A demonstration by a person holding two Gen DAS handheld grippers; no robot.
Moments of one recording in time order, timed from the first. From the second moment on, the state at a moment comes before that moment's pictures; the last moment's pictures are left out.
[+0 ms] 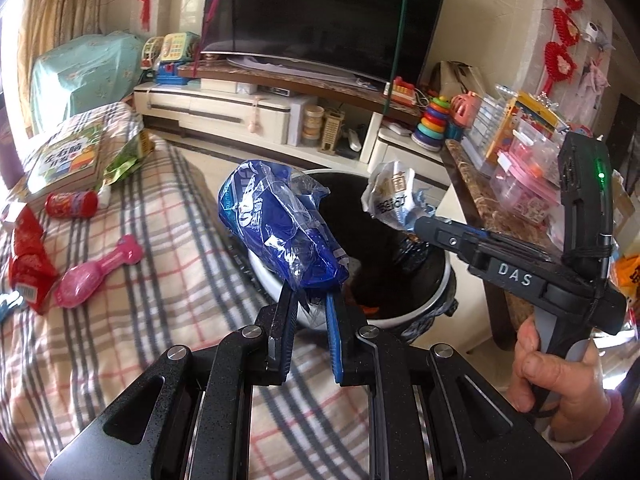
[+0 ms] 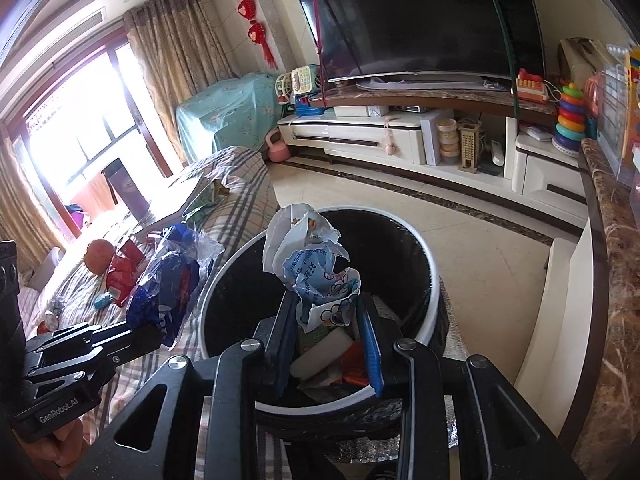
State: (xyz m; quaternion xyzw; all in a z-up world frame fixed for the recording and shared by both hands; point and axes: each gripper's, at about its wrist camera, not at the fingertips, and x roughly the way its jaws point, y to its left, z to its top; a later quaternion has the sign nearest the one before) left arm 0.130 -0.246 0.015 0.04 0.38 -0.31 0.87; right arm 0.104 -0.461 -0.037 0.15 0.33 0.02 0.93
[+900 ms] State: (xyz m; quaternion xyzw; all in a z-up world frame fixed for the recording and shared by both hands) left arm 0.150 -0.280 0.004 0.04 0.40 -0.34 0.85; right arm 0.120 -0.477 -0.045 0.17 0.34 0.01 0.93
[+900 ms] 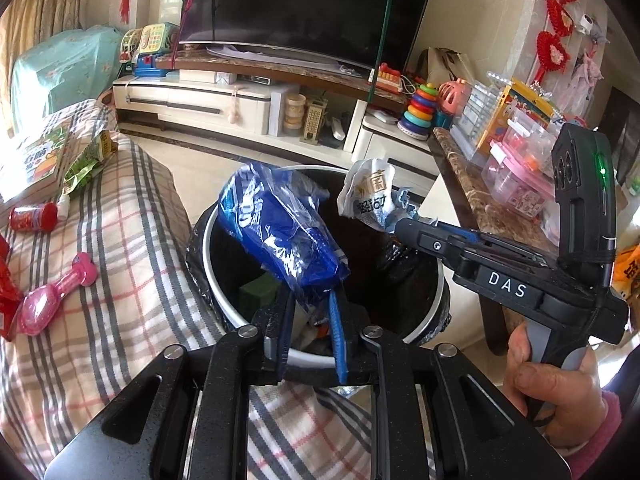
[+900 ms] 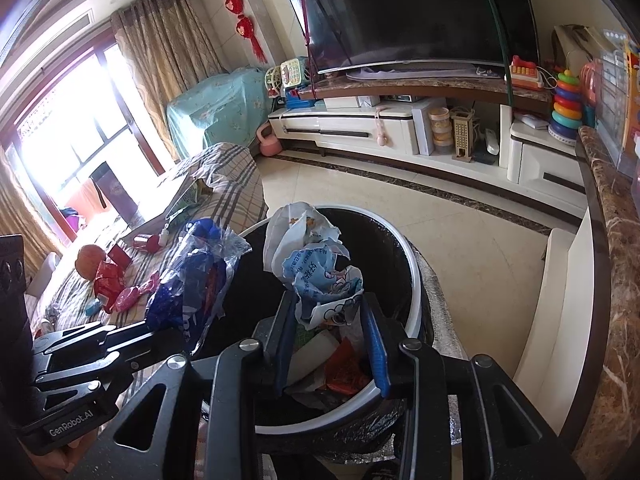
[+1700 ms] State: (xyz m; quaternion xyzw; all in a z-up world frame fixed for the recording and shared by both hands) left arm 0.145 -0.178 -0.012 -0.03 0.41 -0.23 0.88; right arm 0.114 -0.439 -0.035 0.18 0.32 0.05 0.93
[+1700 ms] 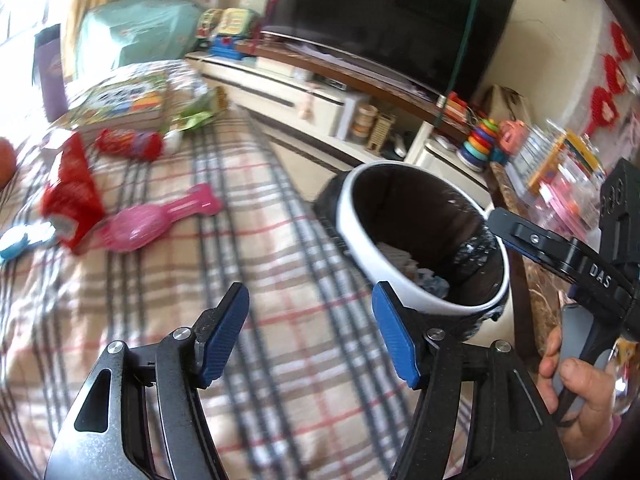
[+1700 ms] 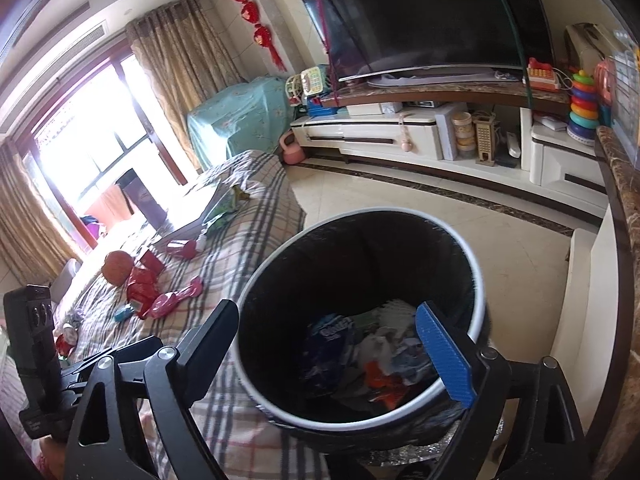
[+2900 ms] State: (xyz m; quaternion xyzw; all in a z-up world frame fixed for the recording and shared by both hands) left arm 0.140 0.004 -0.034 -0.07 0.42 -0.07 0.90; right arm 0.151 -0.268 -0.054 0.10 0.37 0.20 0.90
